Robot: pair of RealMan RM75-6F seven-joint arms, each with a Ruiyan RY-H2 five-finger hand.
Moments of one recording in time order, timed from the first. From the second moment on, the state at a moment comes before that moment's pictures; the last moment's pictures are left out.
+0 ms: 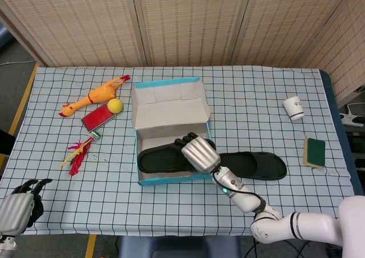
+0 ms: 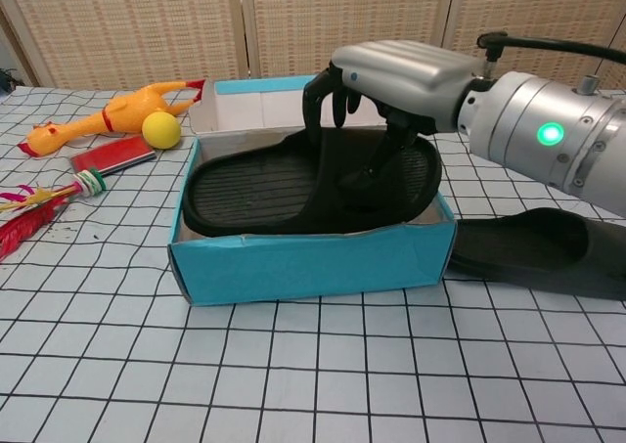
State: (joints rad) left arm -0.03 -1.04 0.04 -1.83 1.51 1.44 0.21; right arm 0.82 -1.54 0.18 -1.65 -1.33 1.04 -0.40
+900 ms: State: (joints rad) left arm -0.04 -1.03 0.04 -1.83 1.50 1.44 0.20; right arm 0.77 -1.52 0.11 -1.54 -1.39 0.99 -0.15
